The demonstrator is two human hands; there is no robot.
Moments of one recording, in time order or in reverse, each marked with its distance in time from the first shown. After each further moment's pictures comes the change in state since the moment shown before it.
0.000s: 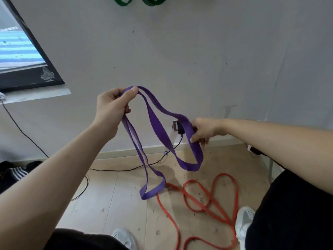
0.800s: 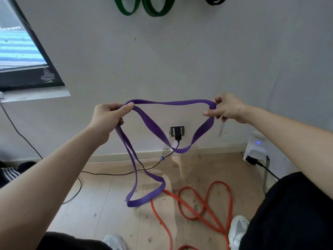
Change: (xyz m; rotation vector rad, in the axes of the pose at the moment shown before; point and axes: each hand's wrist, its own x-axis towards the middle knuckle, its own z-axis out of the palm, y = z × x) left_hand 0.009 -0.020 -0.015 0.136 -0.008 -0.171; right_hand -0.030 0.031 -0.079 0.294 0.506 -0.009
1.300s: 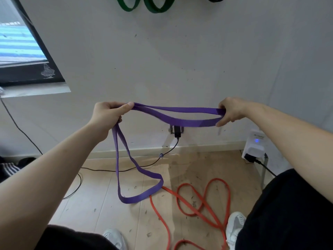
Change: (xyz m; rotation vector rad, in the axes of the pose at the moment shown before) left_hand -0.005 0.000 -0.002 0.032 -0.016 -0.019; right_hand 0.004 0.008 -0.019 -0.732 -0.162 0.118
